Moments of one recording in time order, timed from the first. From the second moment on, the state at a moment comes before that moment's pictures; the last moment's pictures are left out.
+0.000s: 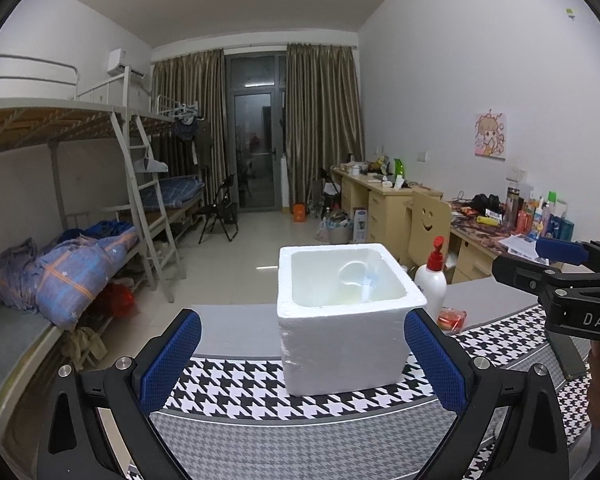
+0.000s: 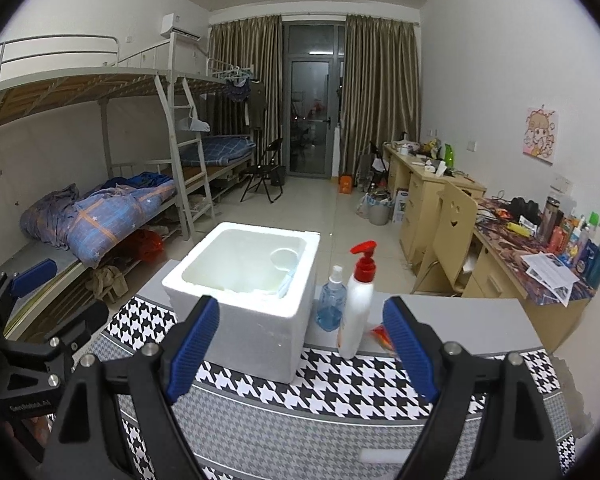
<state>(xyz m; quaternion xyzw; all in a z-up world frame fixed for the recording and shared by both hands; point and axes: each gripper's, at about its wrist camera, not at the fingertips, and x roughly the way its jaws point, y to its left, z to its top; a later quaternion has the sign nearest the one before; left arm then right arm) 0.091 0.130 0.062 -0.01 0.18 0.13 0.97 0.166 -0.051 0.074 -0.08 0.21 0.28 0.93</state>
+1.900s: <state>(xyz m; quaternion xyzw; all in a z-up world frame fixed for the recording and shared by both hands) 0.066 0.022 0.030 -0.01 0.17 0.05 0.98 0.131 -0.166 0.037 -0.05 0.19 0.23 0.95</state>
